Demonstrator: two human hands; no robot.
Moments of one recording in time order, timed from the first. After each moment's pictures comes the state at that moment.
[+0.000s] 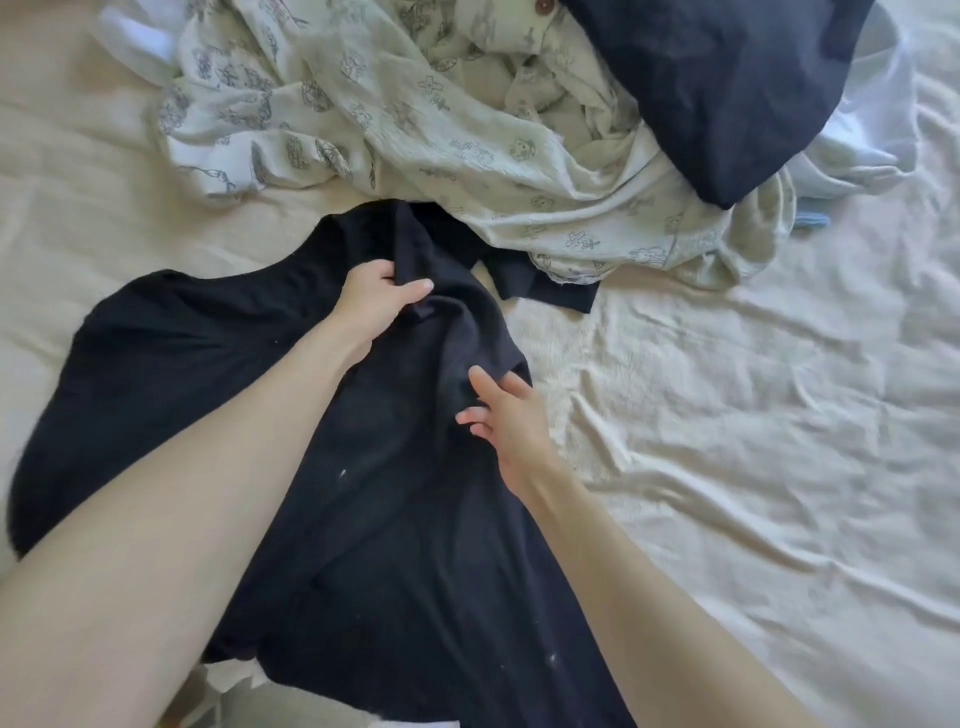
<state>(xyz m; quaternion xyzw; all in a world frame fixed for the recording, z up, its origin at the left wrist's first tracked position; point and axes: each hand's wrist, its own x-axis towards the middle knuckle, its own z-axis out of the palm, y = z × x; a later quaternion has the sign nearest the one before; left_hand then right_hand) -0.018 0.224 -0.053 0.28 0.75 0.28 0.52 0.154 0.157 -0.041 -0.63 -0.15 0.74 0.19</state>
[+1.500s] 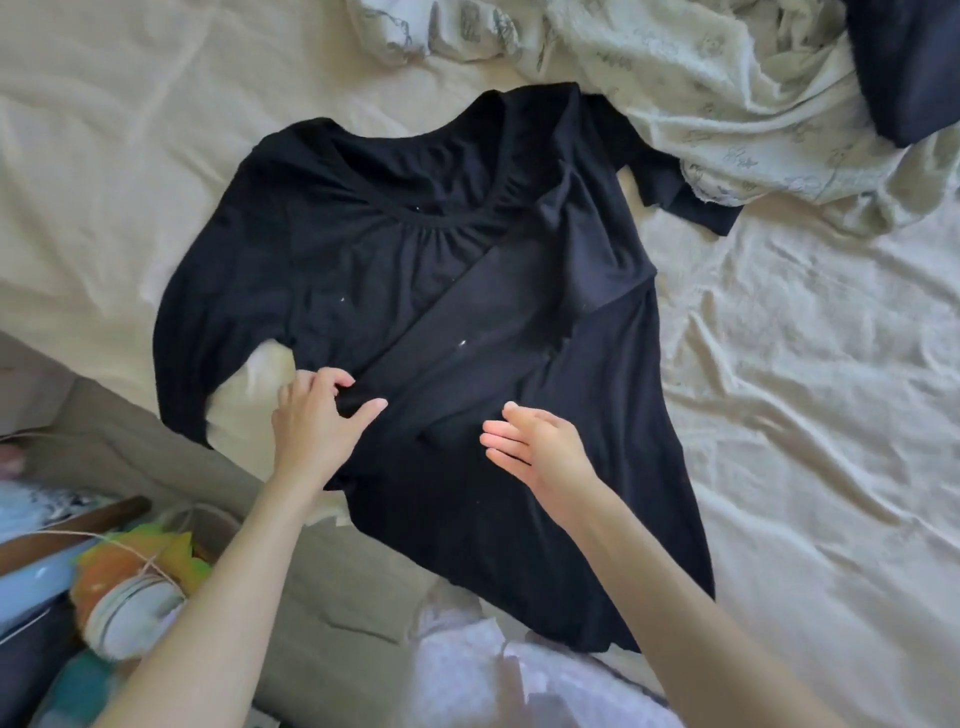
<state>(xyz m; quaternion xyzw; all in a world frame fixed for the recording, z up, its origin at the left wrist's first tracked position) -0.083 -0.068 -0.034 0.33 0.90 0.02 0.28 0.131 0.019 -0.020 -0.63 -0.13 0.77 0.06</state>
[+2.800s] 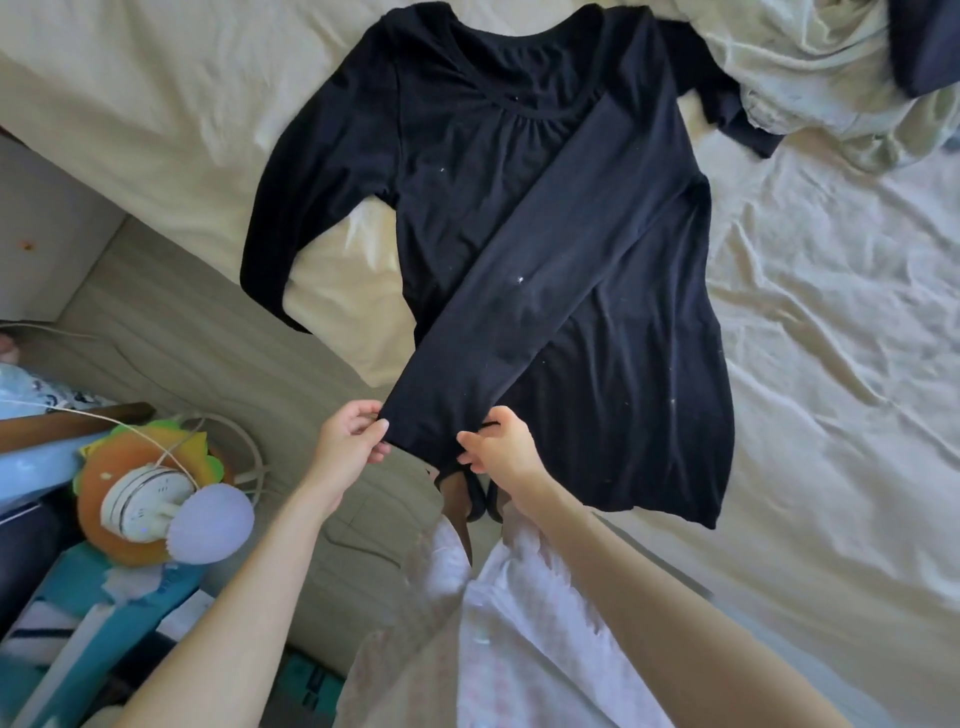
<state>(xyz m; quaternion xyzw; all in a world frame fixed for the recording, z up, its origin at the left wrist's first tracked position) -0.060 -0.265 0.000 0.05 0.80 0.29 0.53 0.095 -0.173 0.004 -0.62 -0.42 0.66 -0.09</state>
